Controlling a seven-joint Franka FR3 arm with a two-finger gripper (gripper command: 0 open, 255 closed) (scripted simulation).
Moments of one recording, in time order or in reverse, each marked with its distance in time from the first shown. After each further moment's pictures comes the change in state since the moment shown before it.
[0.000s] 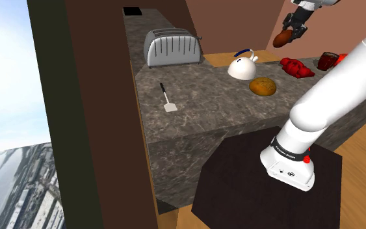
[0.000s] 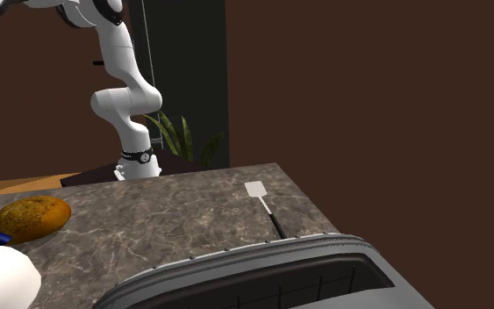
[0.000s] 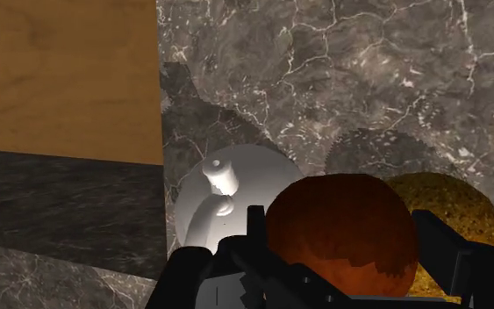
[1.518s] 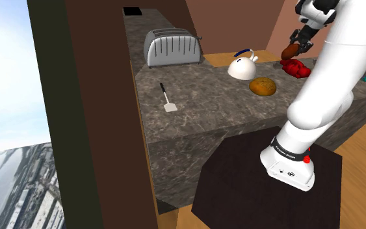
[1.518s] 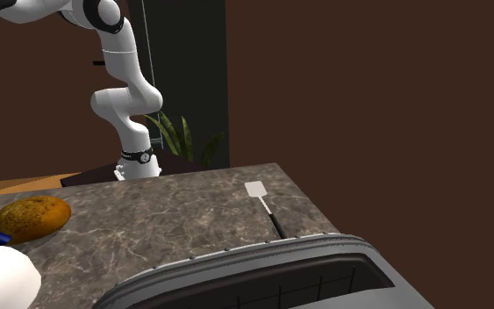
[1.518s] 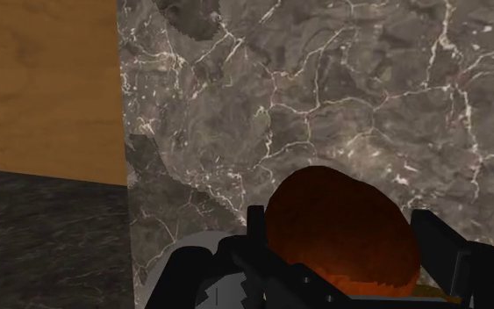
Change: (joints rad) arm -0.104 0.384 -0.145 0.076 0.492 0.076 -0.483
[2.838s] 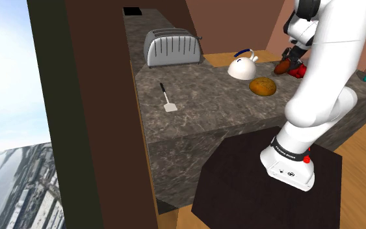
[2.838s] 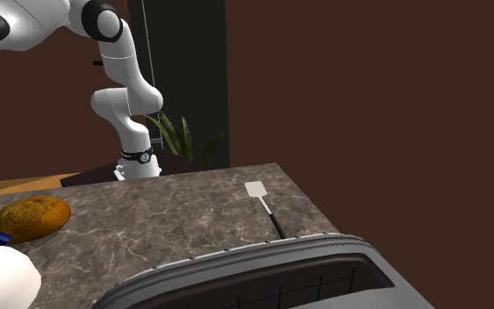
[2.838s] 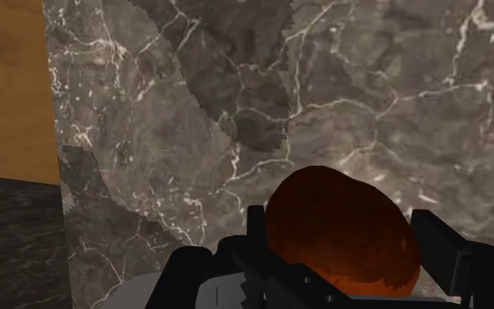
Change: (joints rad) arm -0.117 0.166 0.136 -0.096 0.263 0.167 -0.204
